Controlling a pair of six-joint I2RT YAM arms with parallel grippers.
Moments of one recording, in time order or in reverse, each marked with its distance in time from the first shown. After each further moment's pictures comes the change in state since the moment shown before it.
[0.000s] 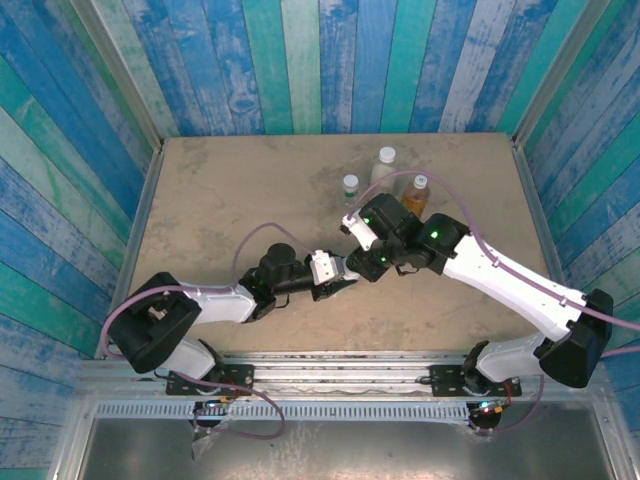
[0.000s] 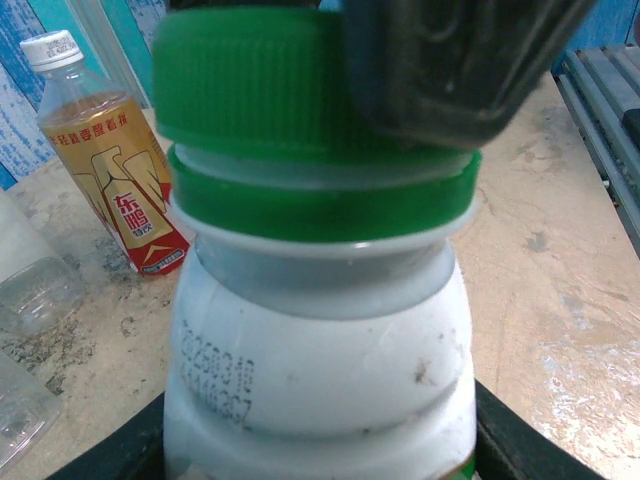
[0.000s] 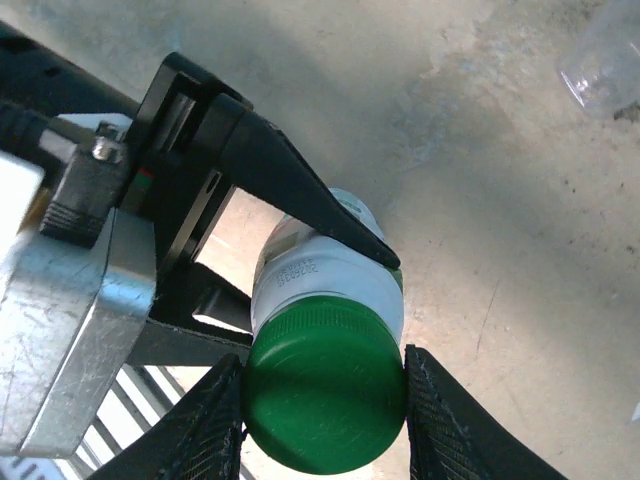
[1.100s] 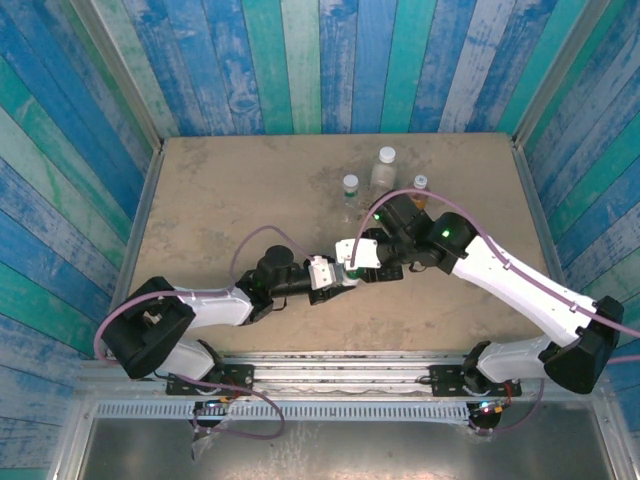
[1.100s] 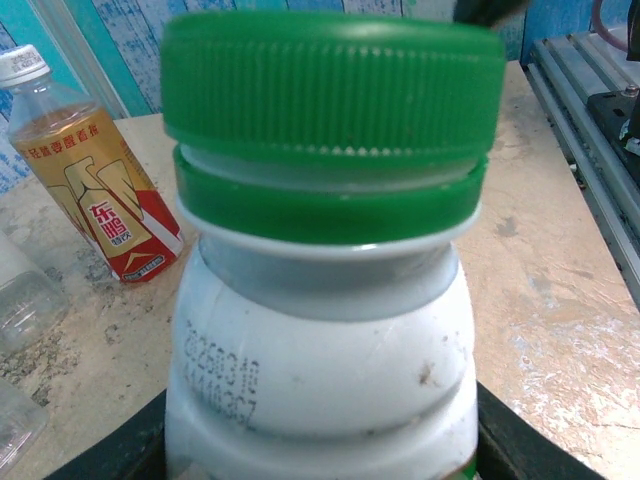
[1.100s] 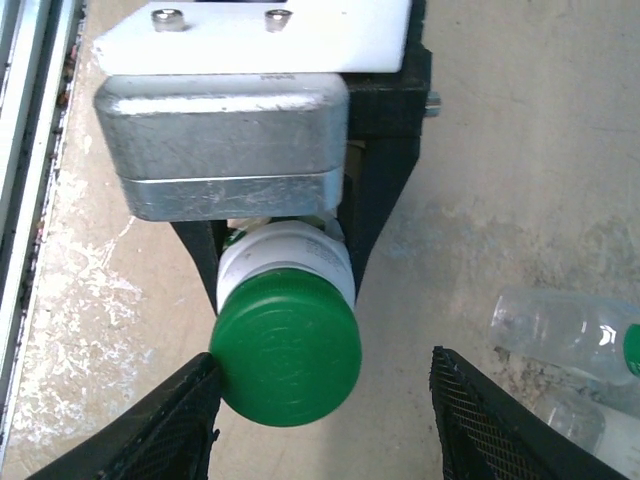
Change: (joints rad) left arm -0.003 -0.040 -0.022 -0.034 0.037 0.046; right arm -0.035 -0.033 -0.005 -0.026 -0.137 -1.035
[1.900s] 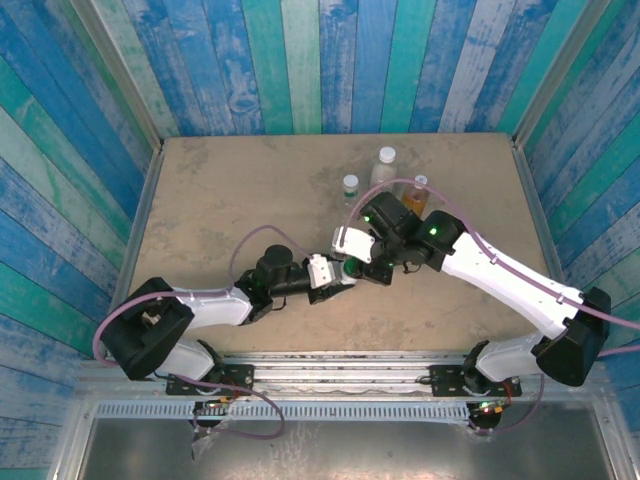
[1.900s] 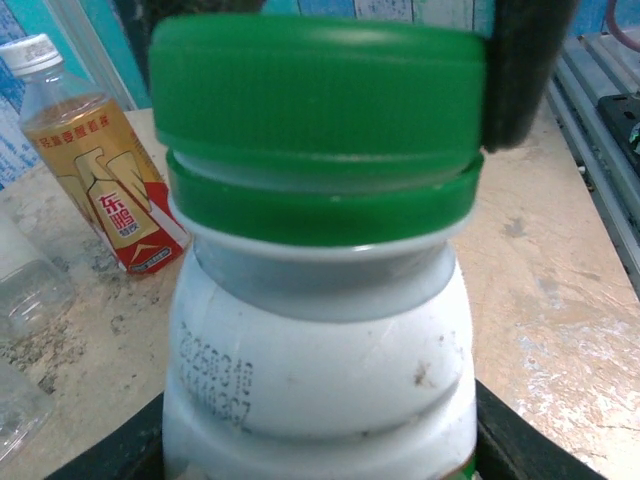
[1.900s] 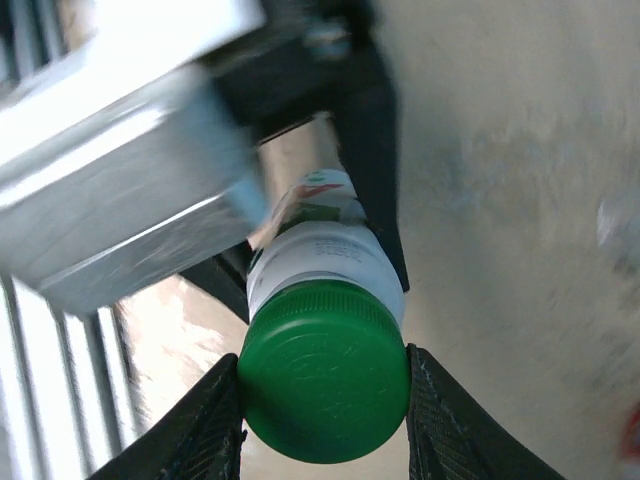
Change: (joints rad) left arm 0.007 -0.008 0.000 -0.011 -0.014 -0.019; right arm 0.014 0.051 0.013 -0.003 0.036 0.577
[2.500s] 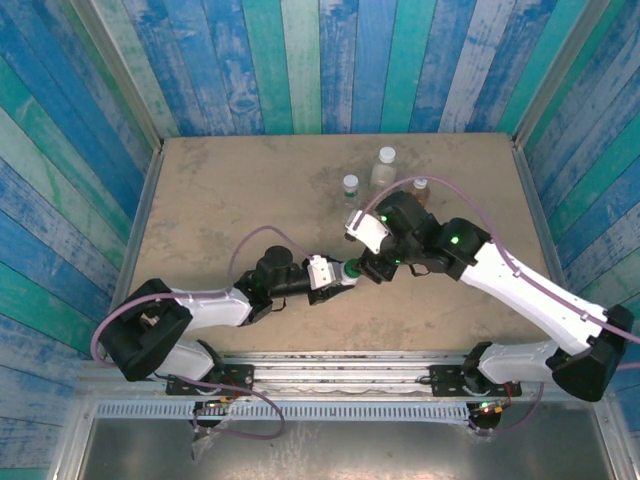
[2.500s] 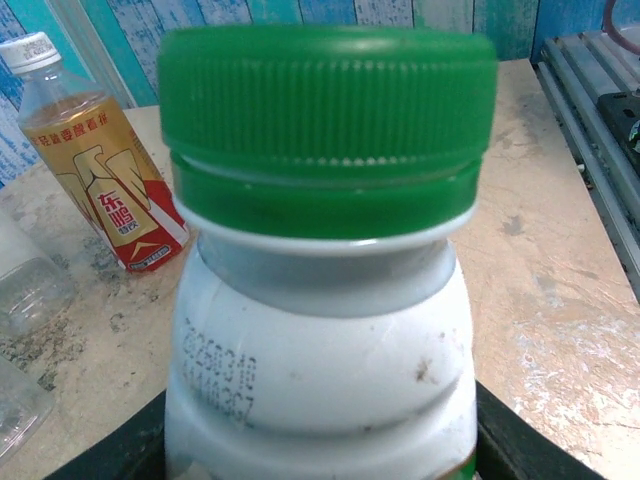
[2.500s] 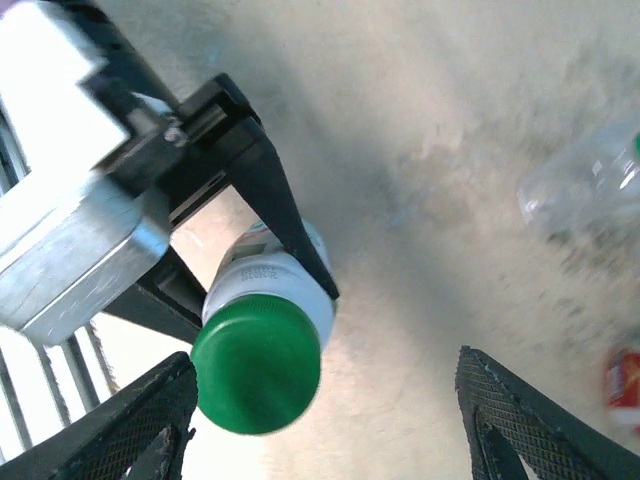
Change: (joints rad) left arm -0.007 -0.011 -0.004 -0.011 -0.006 0.005; right arm -0.012 -0.131 -0.051 0.093 0.047 0.010
